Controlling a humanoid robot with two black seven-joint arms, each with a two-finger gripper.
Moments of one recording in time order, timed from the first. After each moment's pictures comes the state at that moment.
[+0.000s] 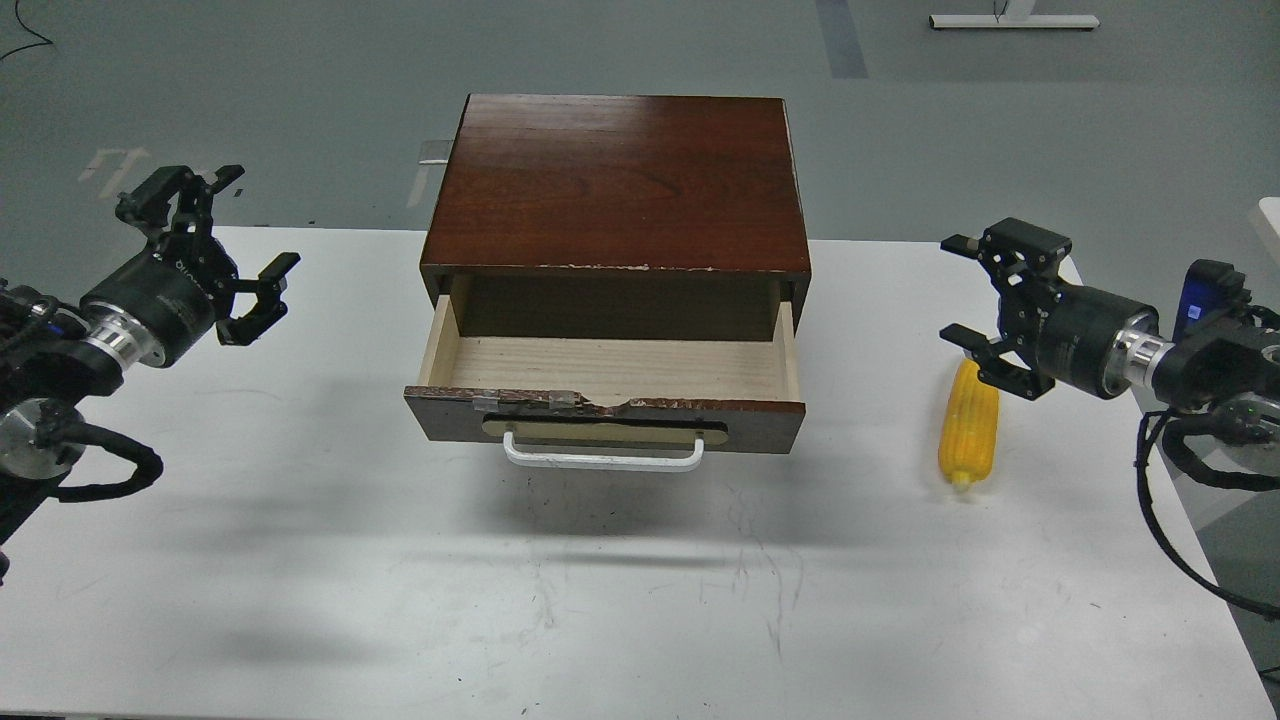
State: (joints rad) left arm -0.54 0.73 -0.76 -1.03 0.11 -0.30 -0.24; right arm 0.82 -0.90 0.26 1.31 -0.35 0.14 0.03
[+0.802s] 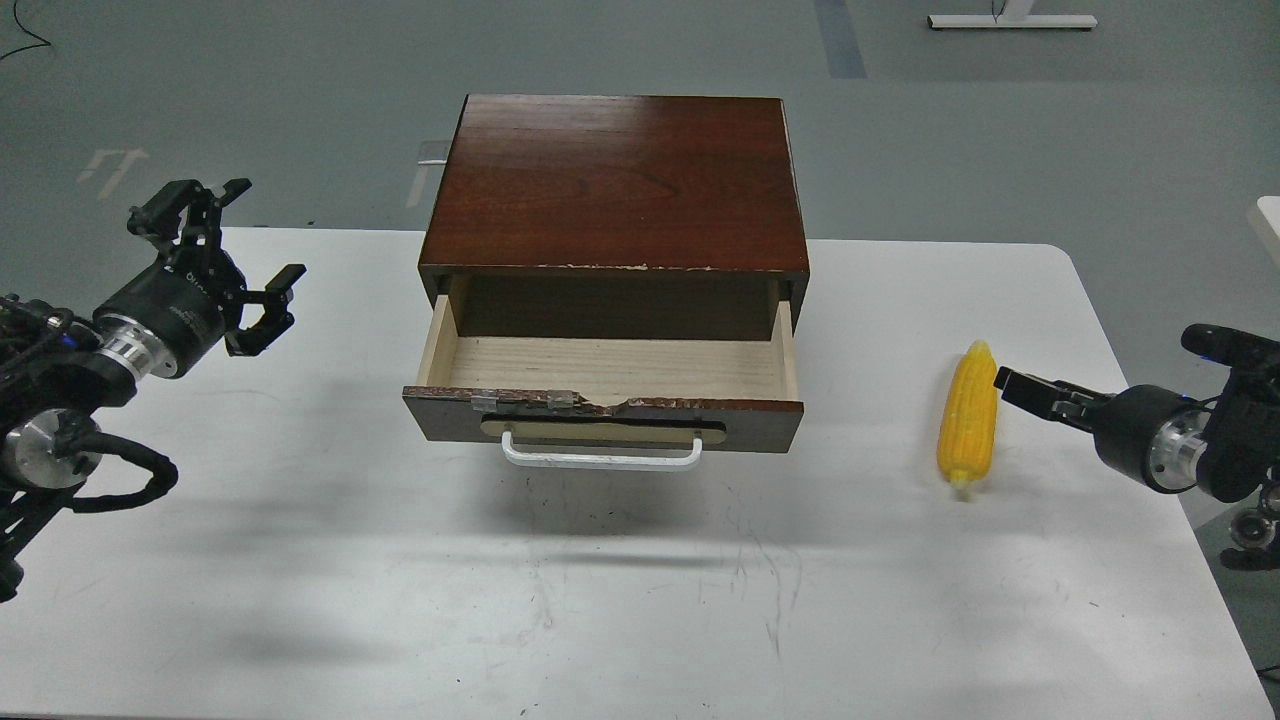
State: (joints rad) left arm -0.52 0.71 -0.75 -1.03 0.12 -0.27 -0.26; right arm 0.83 -0.88 -0.03 1.32 -1.08 -0.14 -0.03
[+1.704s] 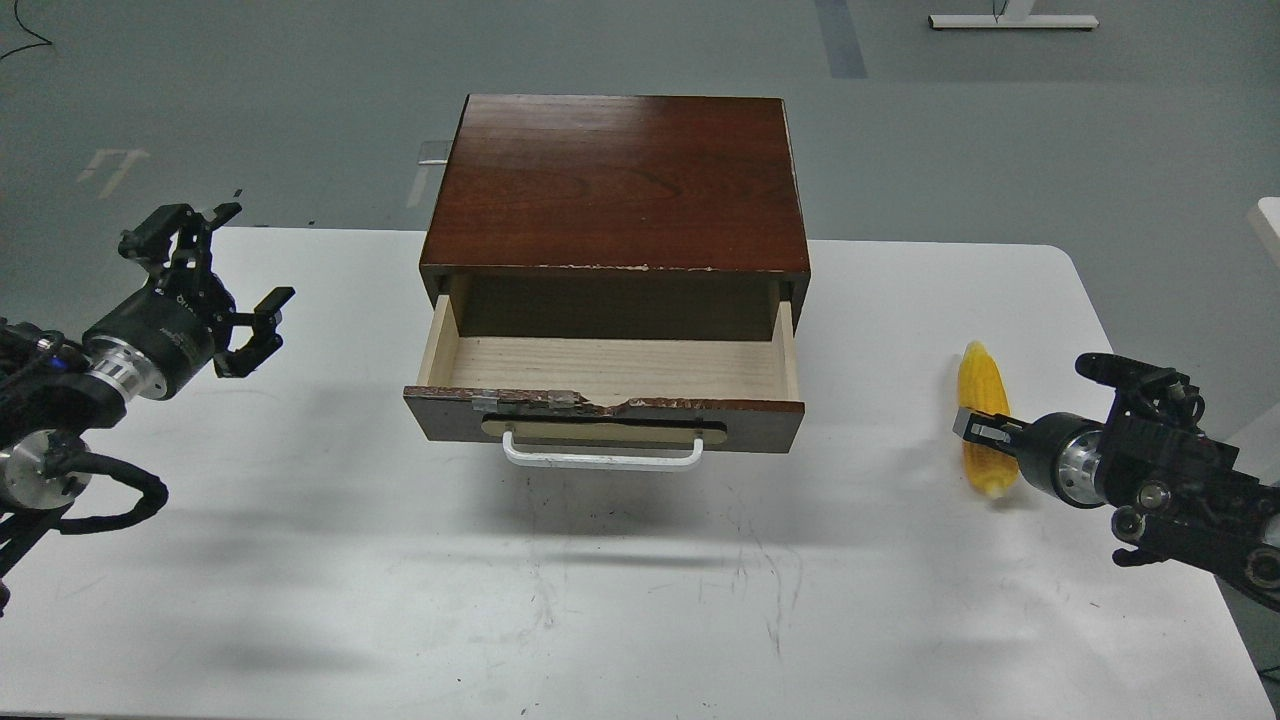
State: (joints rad) left arm -0.48 0.72 -0.75 -1.03 0.12 -0.27 -0.26; right arm 0.86 -0.72 -0.12 1.16 -1.04 -0.12 -0.15
